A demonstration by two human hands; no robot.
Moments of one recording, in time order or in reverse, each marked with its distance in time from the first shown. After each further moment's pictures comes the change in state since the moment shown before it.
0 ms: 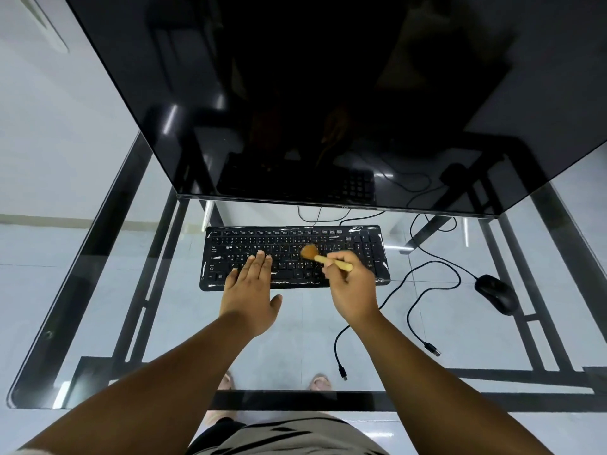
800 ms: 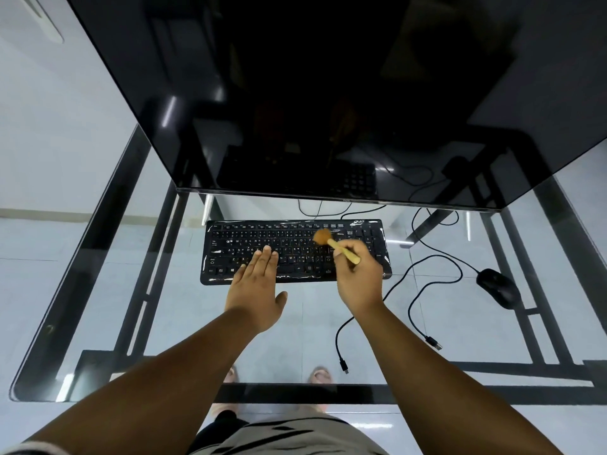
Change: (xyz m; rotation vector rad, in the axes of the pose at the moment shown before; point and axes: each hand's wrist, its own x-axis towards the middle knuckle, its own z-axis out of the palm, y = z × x) left_hand 0.000 0.004 0.005 -0.052 -0.009 0.048; right_hand 0.005 0.000 -0.004 -0.028 0.061 -0.009
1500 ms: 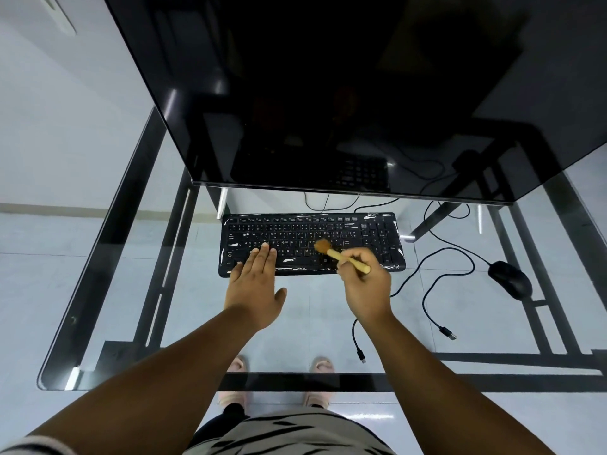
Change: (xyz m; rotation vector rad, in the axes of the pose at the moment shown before) left_hand -0.018 -0.029 -0.008 0.016 -0.001 -0.021; right_hand -0.035 -0.004 0.014 0.051 -0.006 0.039
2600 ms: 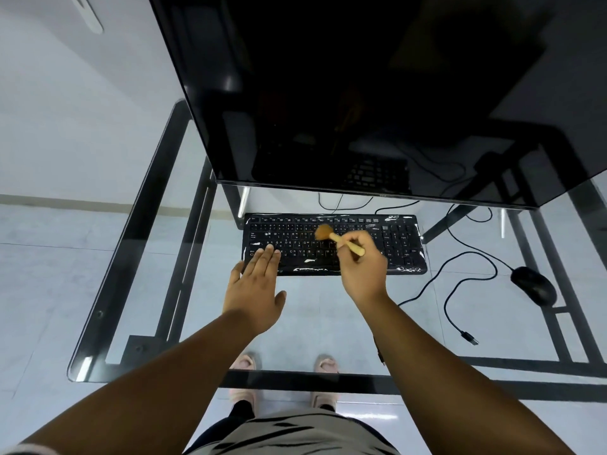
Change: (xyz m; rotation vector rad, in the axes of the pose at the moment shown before) left_hand -0.014 -0.039 -0.008 0.069 0.031 0.026; right_hand 0.017 -0.023 0.047 -0.038 -0.005 -0.027
